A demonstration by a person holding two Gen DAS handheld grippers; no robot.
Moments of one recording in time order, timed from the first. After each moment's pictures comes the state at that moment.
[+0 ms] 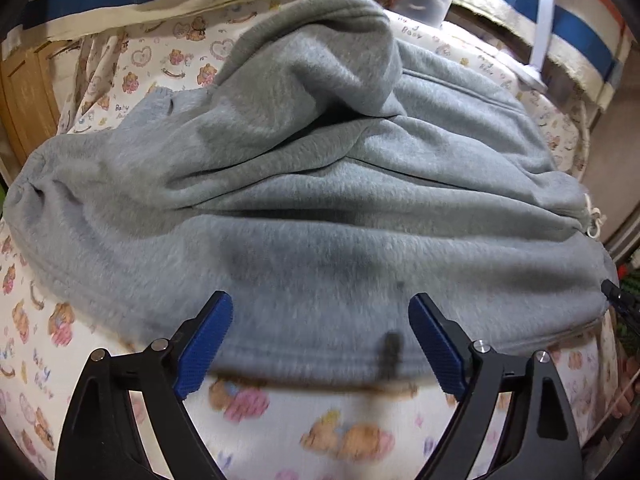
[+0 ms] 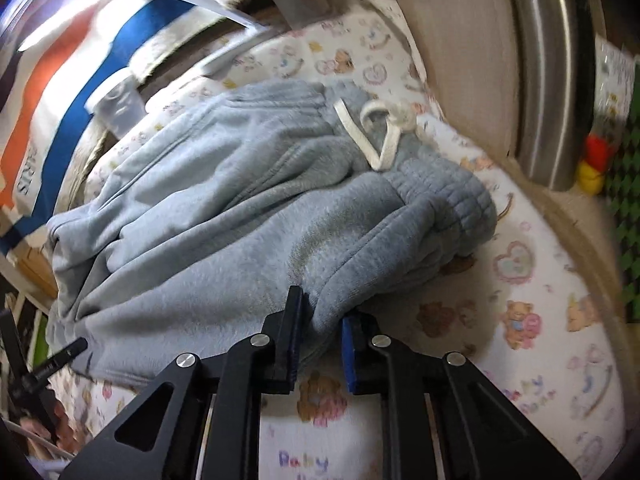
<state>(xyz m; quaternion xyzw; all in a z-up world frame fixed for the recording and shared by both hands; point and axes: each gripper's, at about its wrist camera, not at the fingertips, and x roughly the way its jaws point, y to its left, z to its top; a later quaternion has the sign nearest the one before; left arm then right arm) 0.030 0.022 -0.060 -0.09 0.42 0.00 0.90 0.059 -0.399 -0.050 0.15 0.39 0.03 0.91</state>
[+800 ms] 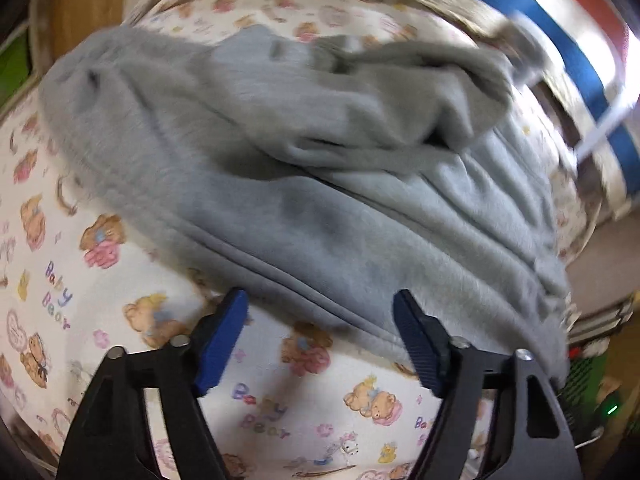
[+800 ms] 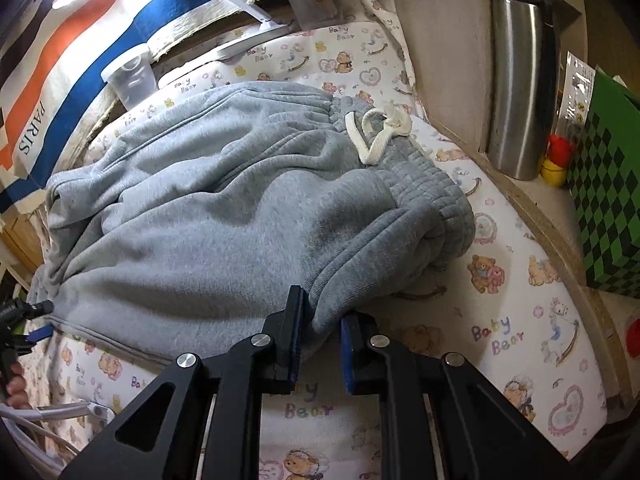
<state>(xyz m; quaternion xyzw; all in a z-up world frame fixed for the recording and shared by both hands) 0.019 0.104 -0.059 -0.29 0.46 0.04 0.84 0.015 -0.388 -0.053 0.10 0.39 0.00 0.91</state>
